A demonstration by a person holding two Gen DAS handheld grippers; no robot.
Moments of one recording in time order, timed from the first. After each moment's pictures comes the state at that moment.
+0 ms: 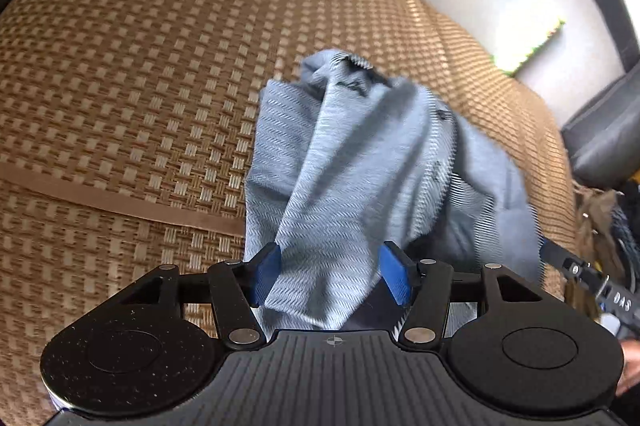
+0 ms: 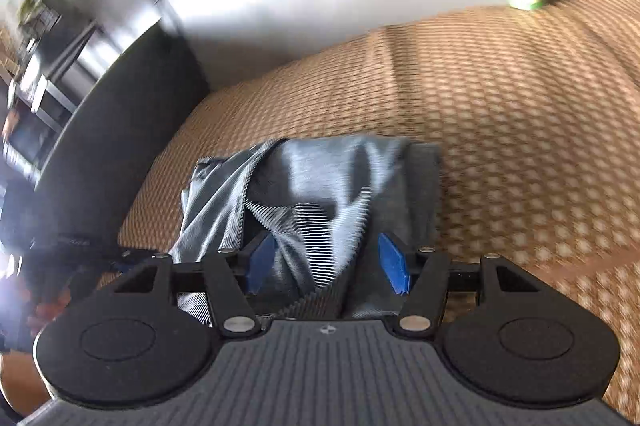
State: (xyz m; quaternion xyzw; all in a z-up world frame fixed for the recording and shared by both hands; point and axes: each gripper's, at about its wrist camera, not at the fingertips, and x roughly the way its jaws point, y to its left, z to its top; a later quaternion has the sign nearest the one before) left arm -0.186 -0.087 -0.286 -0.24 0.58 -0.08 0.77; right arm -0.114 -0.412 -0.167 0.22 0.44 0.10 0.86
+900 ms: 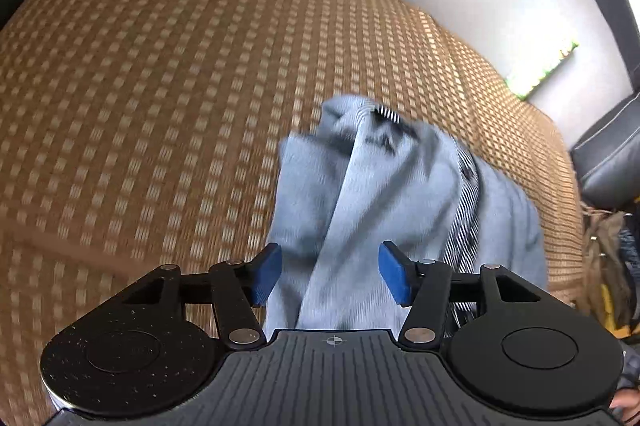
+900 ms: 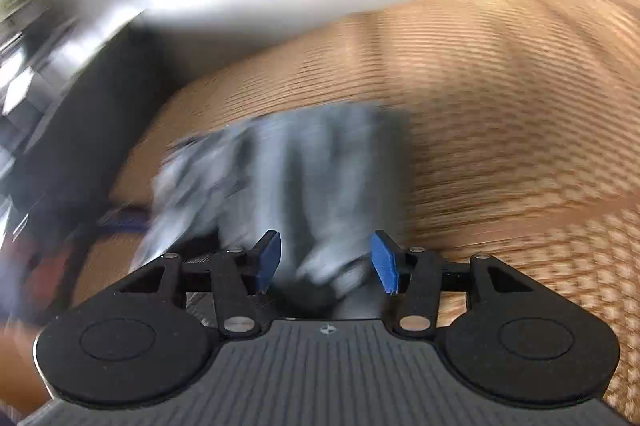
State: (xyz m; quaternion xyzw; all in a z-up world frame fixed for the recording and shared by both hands) left arm -0.148 -0.070 -0.284 -0.23 0.56 -0.07 0.79; right arm -0.143 -0.428 -0.182 0.24 0.45 0.02 0.86
